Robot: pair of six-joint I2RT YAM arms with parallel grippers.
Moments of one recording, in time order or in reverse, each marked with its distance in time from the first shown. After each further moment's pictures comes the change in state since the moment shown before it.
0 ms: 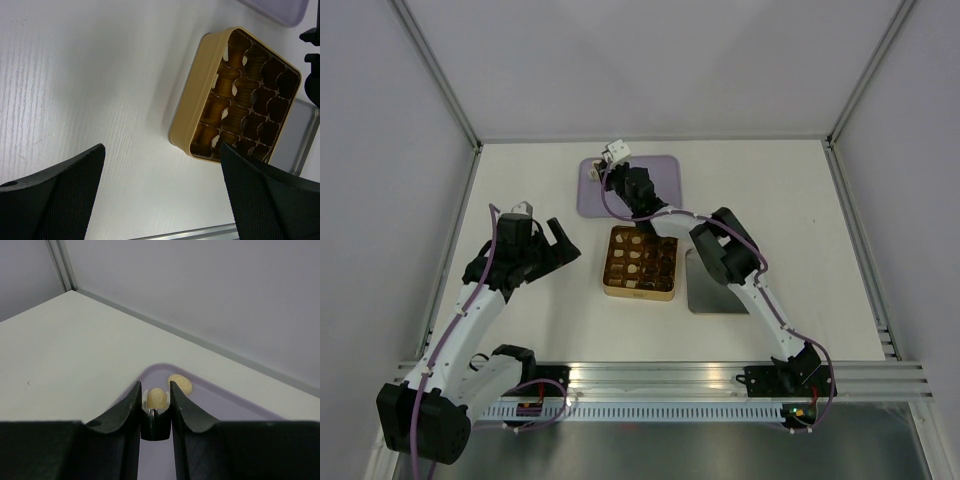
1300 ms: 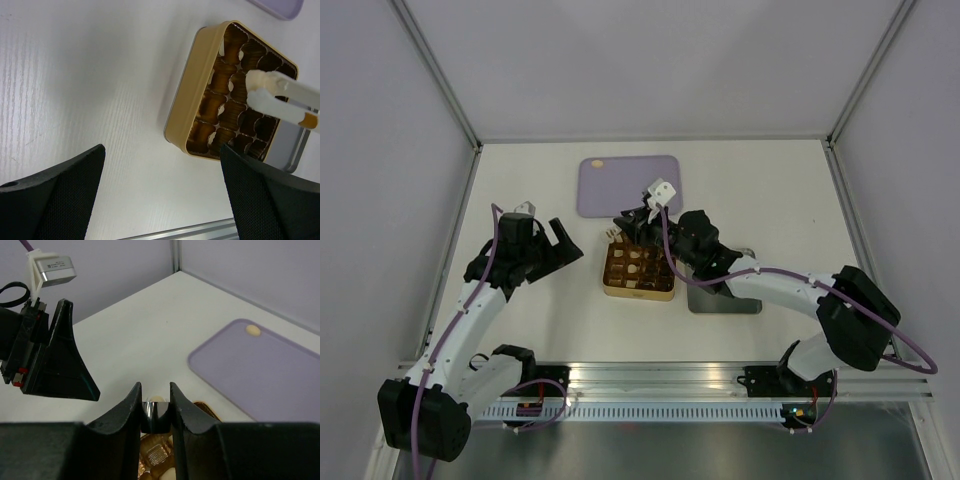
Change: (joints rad) left arm 0.000 0.017 -0.002 0.010 0.035 0.000; right arm 0.170 -1.084 -1.033 -0.120 -0.100 0.129
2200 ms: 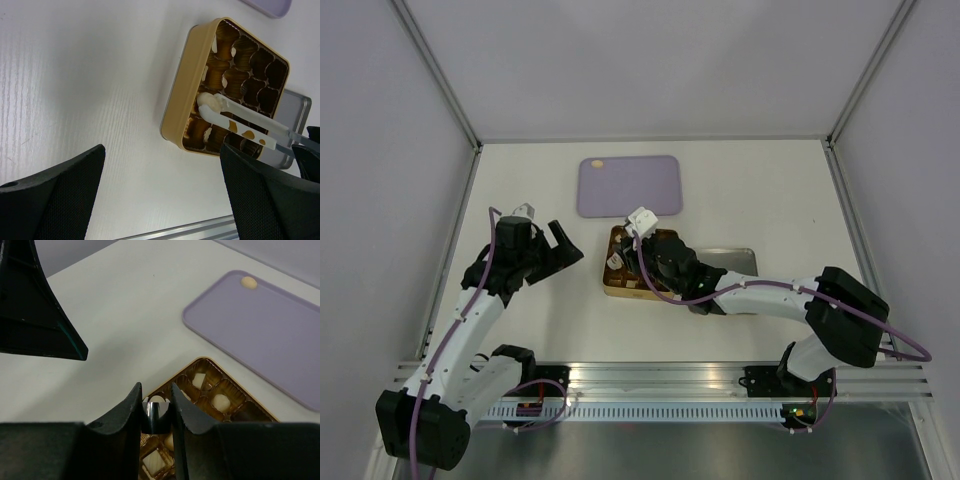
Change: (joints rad) left arm 0.000 -0.050 -0.021 0.005 0.019 0.000; right arm 0.172 0.032 -0.052 -0.109 0.262 -0.018
